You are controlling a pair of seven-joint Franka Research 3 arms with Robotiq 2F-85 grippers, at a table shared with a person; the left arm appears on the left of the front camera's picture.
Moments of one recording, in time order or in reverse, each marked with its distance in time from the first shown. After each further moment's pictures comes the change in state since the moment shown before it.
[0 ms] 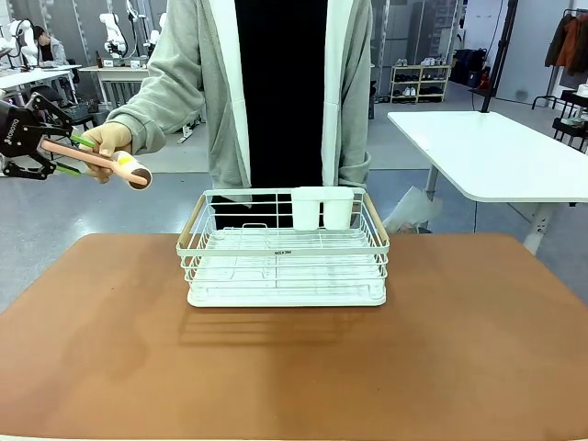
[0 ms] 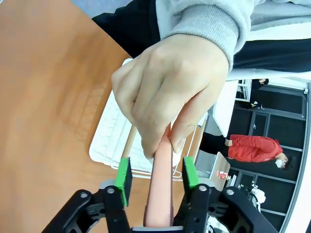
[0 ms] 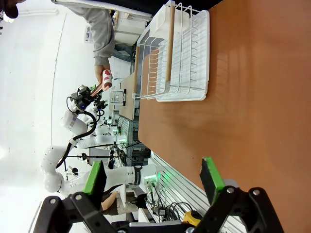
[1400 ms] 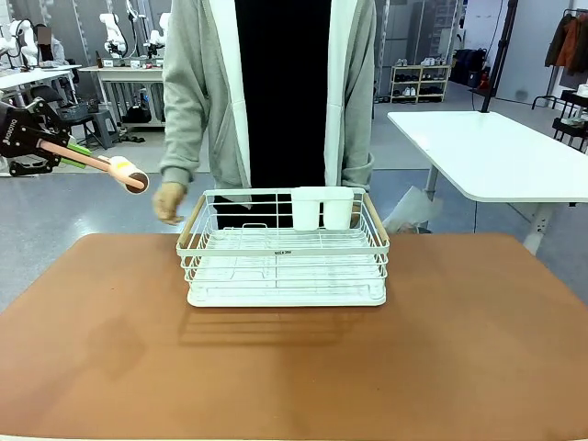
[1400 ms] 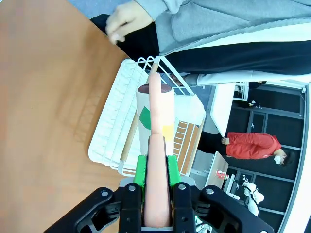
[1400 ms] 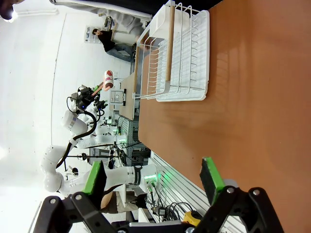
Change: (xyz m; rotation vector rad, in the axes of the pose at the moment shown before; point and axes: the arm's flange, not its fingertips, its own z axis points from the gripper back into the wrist) left arm 0.002 0.003 0.001 -0.013 0.001 -0.002; right arm 0.000 0.000 0.000 0.000 0.000 0.000
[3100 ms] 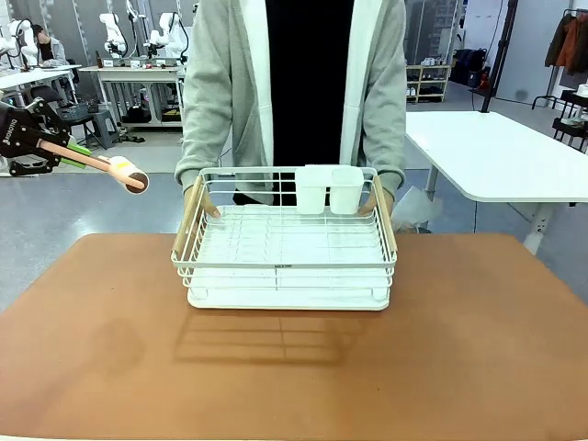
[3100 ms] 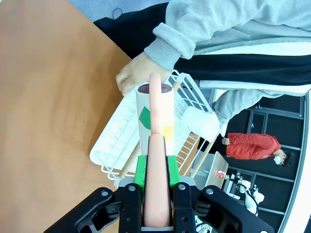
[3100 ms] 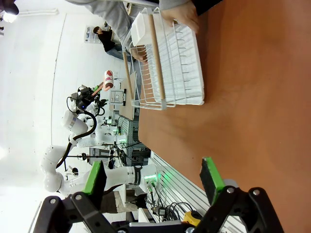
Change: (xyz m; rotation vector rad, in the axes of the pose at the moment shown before) left arm 0.000 0.000 0.000 0.000 0.000 0.000; right arm 0.000 0.000 0.000 0.000 0.000 0.000
